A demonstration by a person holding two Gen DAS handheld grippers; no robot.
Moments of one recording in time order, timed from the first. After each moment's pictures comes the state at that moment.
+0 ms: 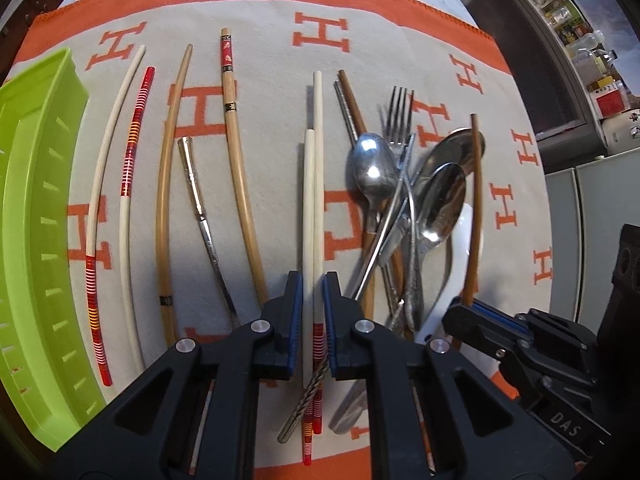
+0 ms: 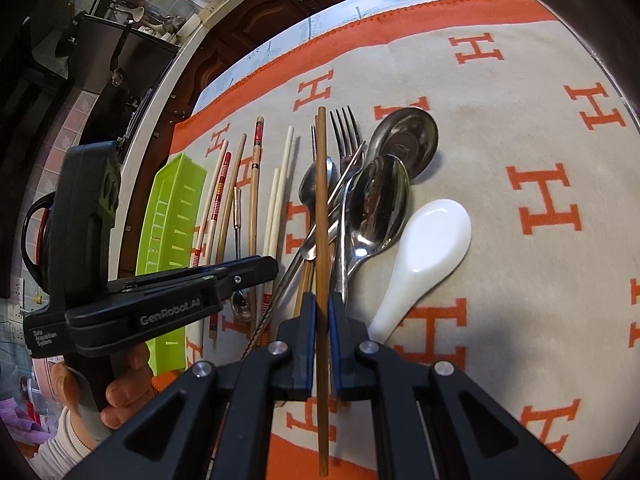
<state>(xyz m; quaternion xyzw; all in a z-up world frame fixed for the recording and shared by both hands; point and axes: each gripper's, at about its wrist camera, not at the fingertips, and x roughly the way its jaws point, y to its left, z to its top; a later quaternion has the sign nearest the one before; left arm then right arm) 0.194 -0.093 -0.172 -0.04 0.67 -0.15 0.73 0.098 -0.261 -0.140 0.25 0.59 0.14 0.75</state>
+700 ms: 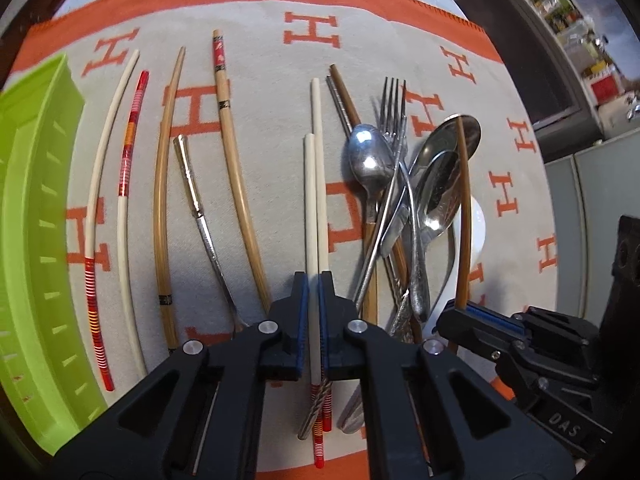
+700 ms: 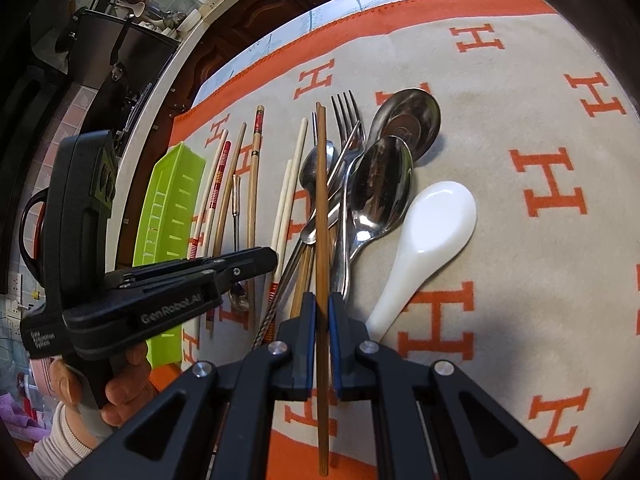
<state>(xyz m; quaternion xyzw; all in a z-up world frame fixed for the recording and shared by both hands) 0.182 -0.097 -0.169 0.00 0.66 -0.15 0.74 0.092 -0.253 -0.145 0.25 0.59 0.14 0.76</state>
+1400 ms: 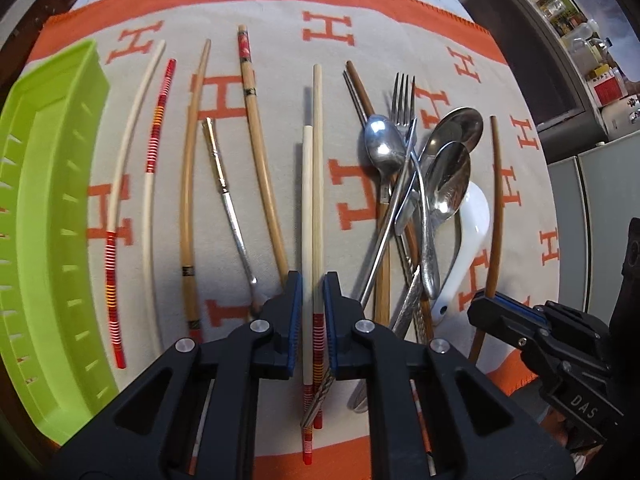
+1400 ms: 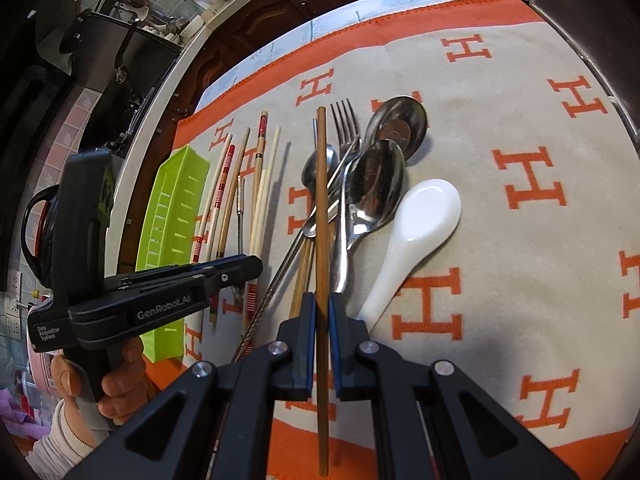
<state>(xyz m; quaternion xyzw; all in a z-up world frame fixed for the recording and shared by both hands) 0.171 -0.084 -0.161 -0.02 0.66 -0.14 0.74 0.080 -0.253 -0.135 0.24 0.58 0.14 0.76</state>
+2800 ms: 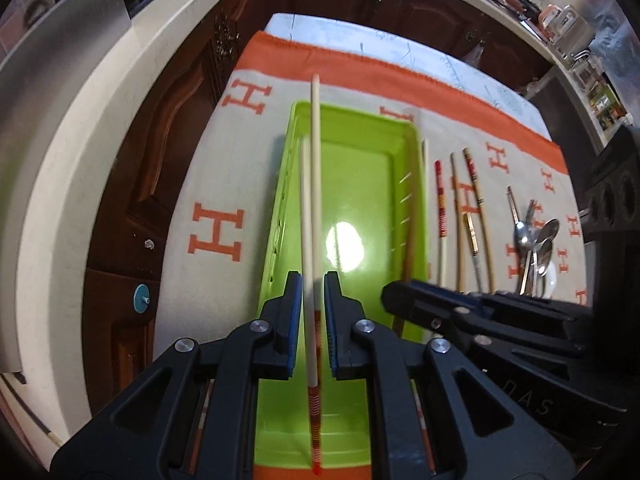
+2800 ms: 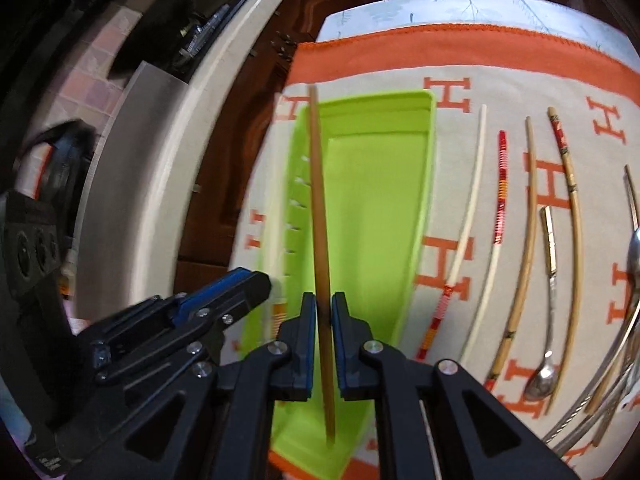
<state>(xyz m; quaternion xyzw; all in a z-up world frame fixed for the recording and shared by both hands) 0.174 0.175 -0.087 -0.05 0.59 -0.03 0.81 0.174 0.002 -0.114 0.17 0.62 0.22 0.73</state>
